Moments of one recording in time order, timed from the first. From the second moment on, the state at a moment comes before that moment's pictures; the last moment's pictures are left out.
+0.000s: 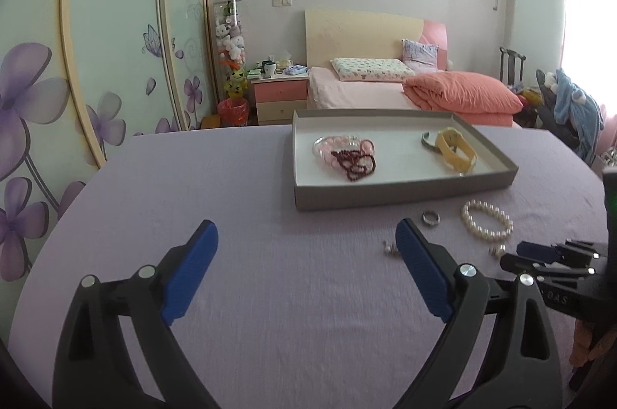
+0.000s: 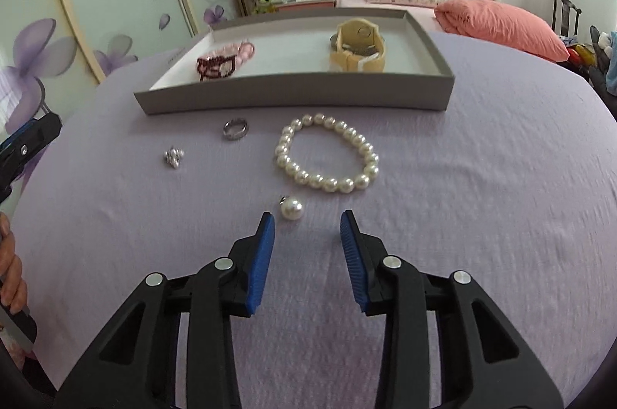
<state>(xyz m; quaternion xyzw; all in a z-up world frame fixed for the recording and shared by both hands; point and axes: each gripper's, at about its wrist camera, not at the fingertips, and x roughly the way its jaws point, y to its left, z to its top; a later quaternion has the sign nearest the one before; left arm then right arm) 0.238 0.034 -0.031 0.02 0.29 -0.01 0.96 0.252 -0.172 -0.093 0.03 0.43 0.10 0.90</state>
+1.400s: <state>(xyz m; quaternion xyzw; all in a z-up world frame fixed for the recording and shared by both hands) 0.269 -0.021 -0.074 0.06 0.39 -0.06 0.92 0.258 -0.193 -0.079 0.04 0.42 0.07 0.91</state>
